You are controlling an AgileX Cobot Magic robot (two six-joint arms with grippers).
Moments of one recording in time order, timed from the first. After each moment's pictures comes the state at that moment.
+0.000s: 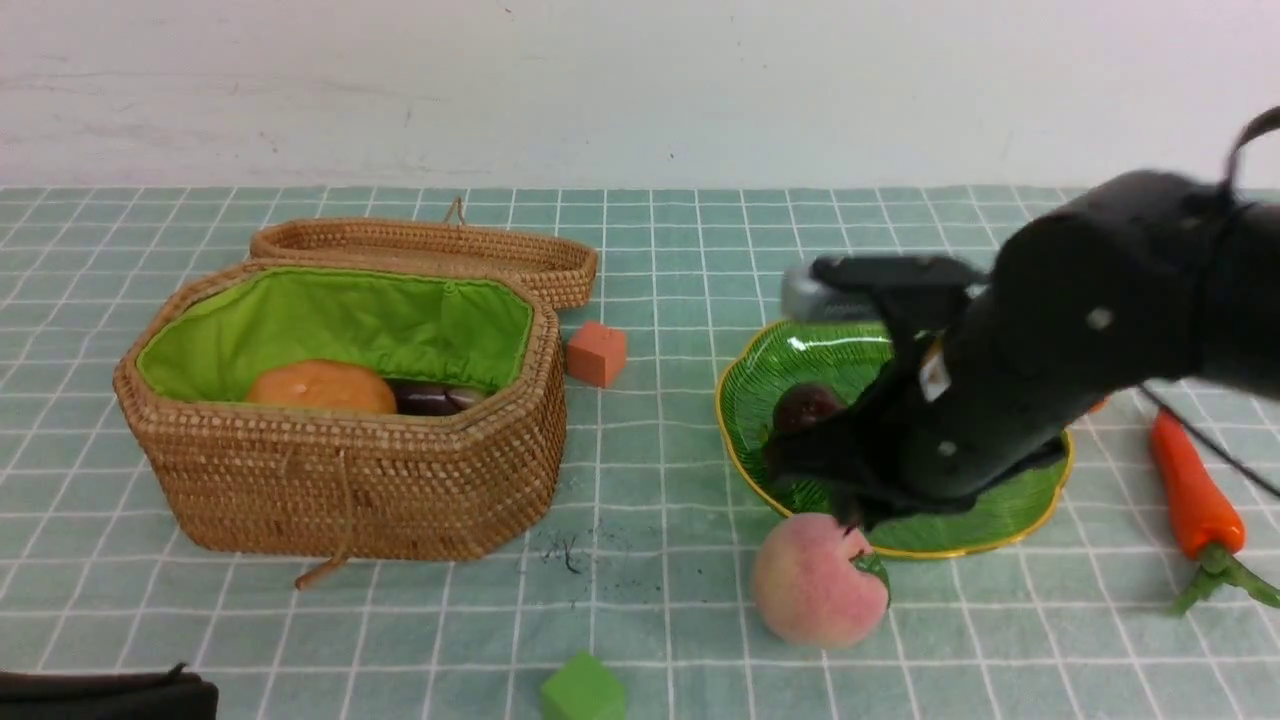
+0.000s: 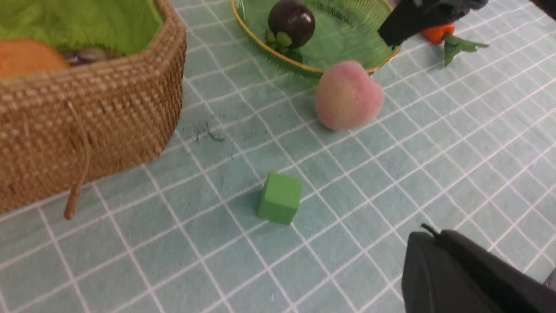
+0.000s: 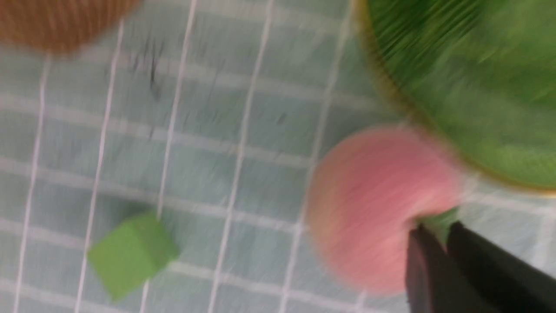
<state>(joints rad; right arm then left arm) 0.52 1.57 -1.22 0.02 0.81 0.40 -0.75 0.47 -0.66 0.00 0.71 -0.27</state>
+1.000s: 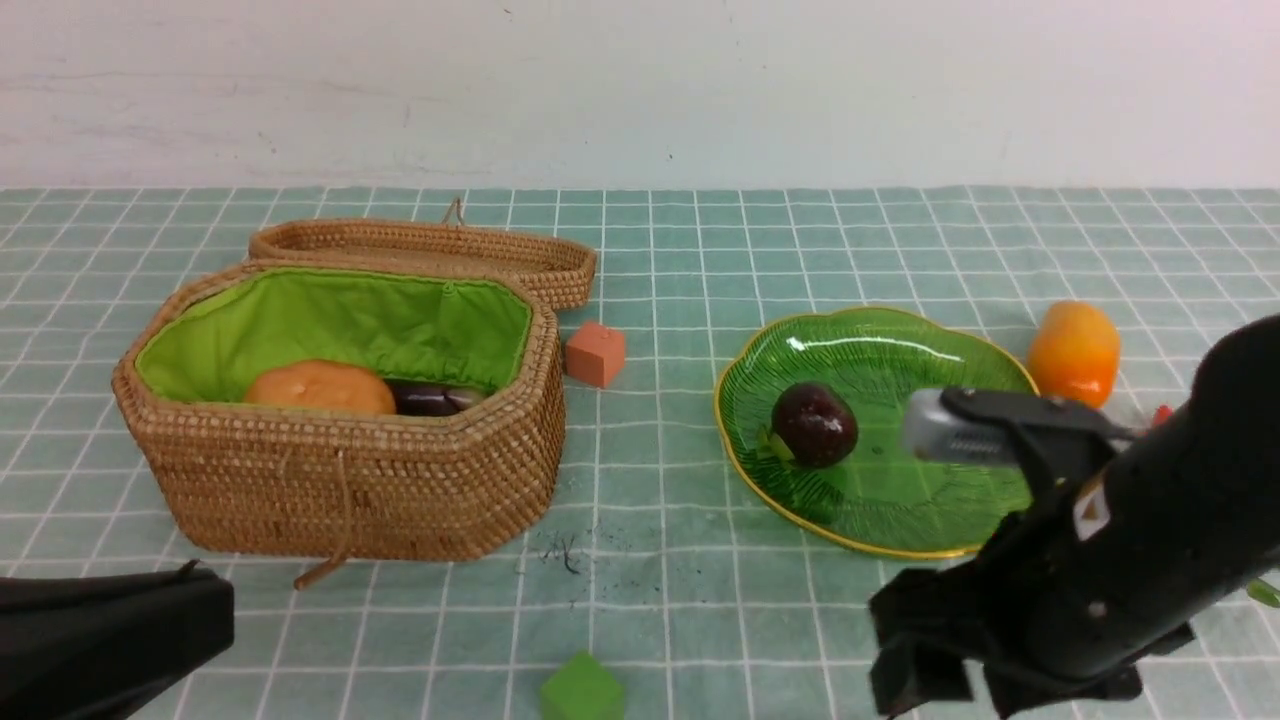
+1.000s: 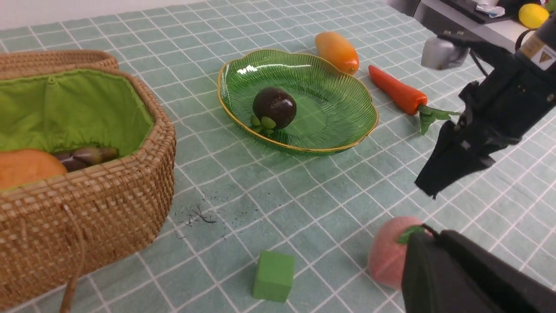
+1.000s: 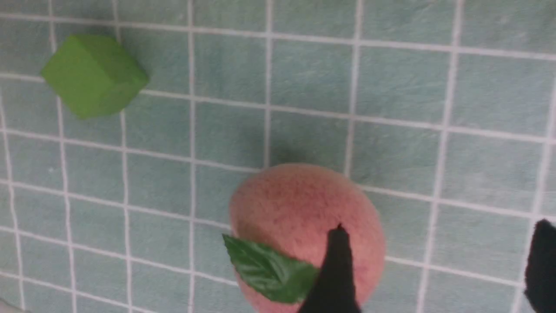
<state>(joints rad) 0.56 1.41 -0.91 0.29 0.84 0.28 -0.75 0.47 -0.66 0.00 0.56 -0.20</state>
